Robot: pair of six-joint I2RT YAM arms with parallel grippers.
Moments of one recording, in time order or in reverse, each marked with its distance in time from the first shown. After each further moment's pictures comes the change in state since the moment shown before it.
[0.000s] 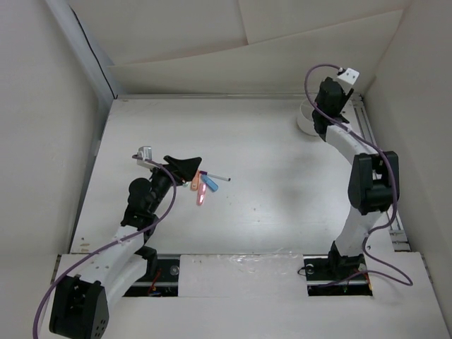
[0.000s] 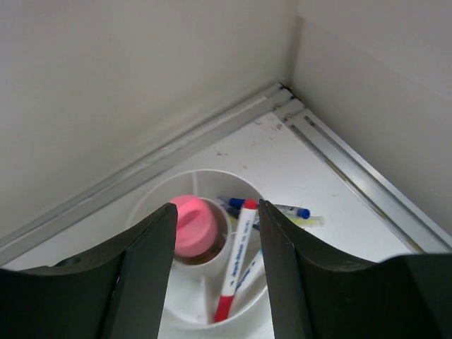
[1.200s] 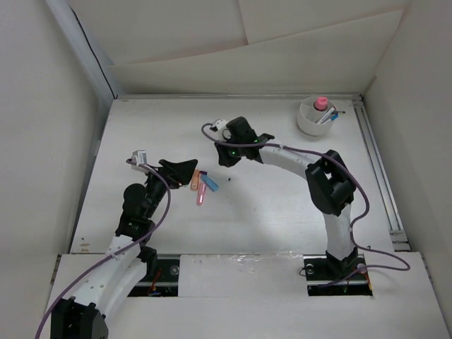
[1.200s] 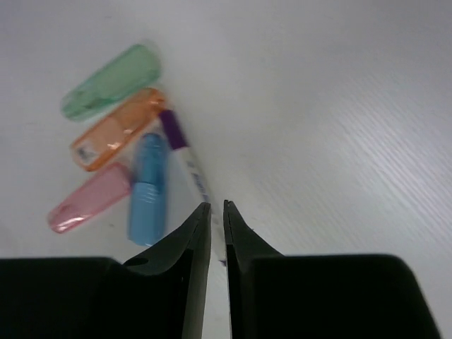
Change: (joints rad) left arm 0.000 -0.167 0.000 -0.137 -0.027 0.018; right arm 0.553 0.158 0.132 -0.594 -0.945 -0.198
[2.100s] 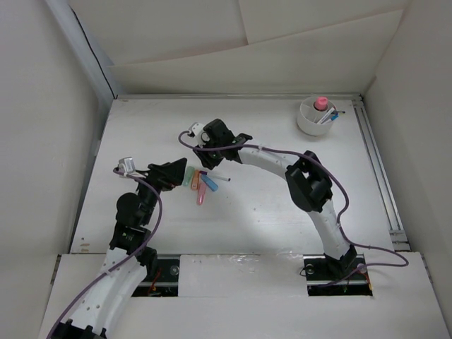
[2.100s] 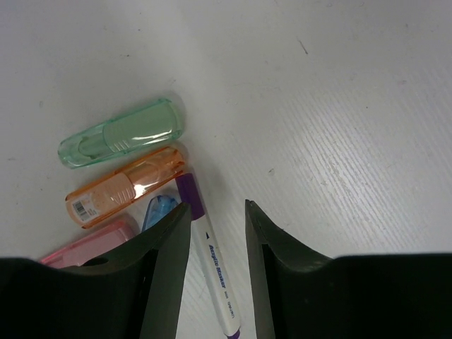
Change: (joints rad) left arm 0.000 -0.192 0.000 -0.140 -0.154 0.023; right arm 0.139 0.197 0.286 -0.079 0.100 -0.140
